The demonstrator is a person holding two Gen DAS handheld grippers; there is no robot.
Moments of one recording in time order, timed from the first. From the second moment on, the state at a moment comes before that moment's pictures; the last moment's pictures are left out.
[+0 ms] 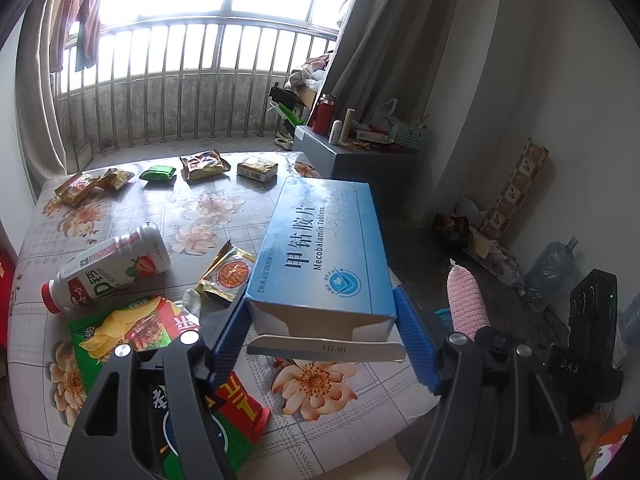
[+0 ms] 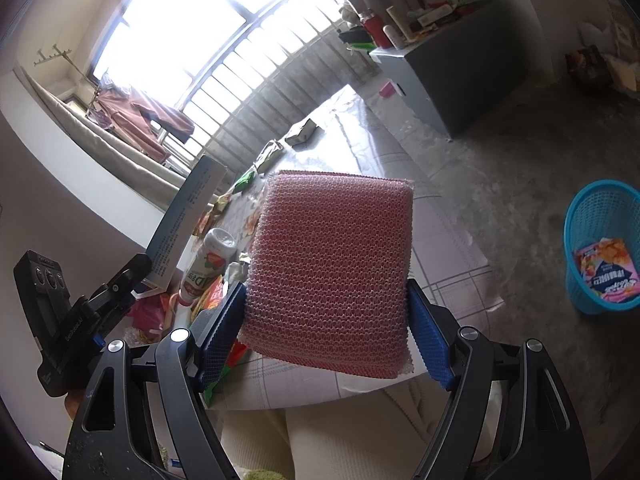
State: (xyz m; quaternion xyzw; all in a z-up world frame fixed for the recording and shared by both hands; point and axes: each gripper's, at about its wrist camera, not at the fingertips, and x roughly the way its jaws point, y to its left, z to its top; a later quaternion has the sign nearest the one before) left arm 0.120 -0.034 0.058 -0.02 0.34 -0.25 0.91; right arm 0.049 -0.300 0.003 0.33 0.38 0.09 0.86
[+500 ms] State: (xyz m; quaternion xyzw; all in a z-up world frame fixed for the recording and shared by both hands) left arm 0.115 -0.091 0.059 0.01 0.34 -0.29 0.89; right arm 0.023 -0.342 0.008 0.37 0.35 0.05 0.86
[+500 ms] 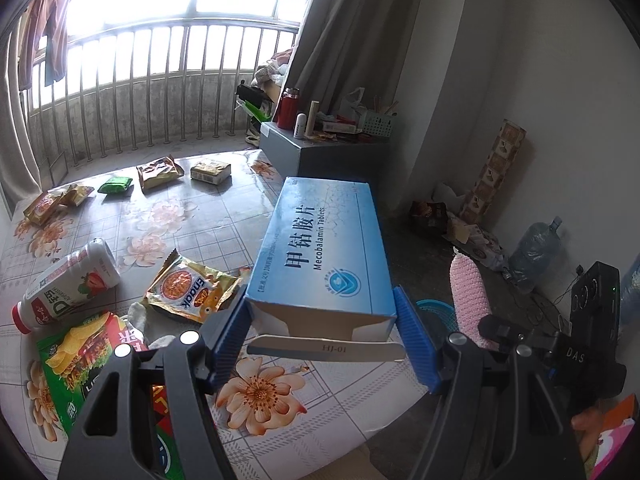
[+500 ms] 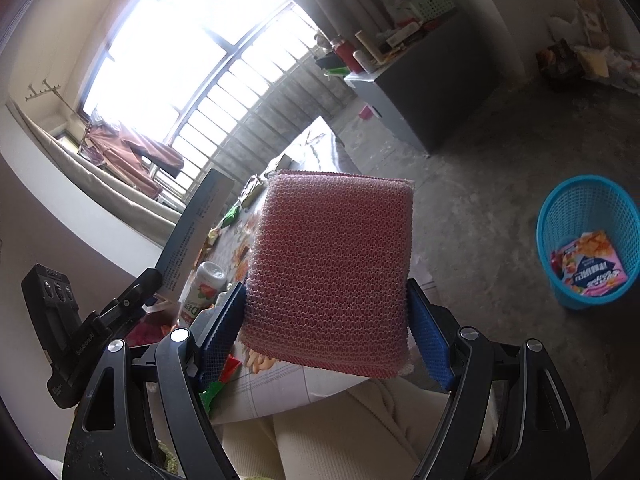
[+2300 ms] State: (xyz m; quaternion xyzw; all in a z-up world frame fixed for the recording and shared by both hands) left arm 0.085 -0.363 0.067 0.09 0.39 -0.44 0.81; right arm -0.053 -0.496 -0.091 0.44 0.31 -0.24 0.81
